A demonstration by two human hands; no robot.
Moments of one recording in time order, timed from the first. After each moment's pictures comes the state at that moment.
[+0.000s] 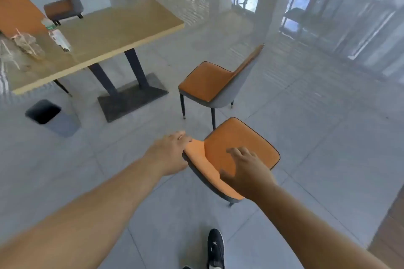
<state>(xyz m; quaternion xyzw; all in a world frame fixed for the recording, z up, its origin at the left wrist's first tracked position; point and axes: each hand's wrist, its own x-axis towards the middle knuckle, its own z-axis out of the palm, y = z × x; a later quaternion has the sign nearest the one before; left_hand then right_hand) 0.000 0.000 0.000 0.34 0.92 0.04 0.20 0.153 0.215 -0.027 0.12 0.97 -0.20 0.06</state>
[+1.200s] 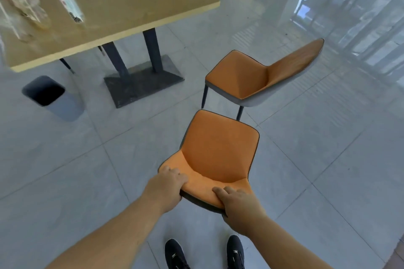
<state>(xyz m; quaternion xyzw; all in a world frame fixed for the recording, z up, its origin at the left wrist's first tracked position) -0.102 -0.188 -0.138 0.34 0.91 0.05 0.24 0.025 0.034 -0.146 0.00 0.95 -0.14 0.29</state>
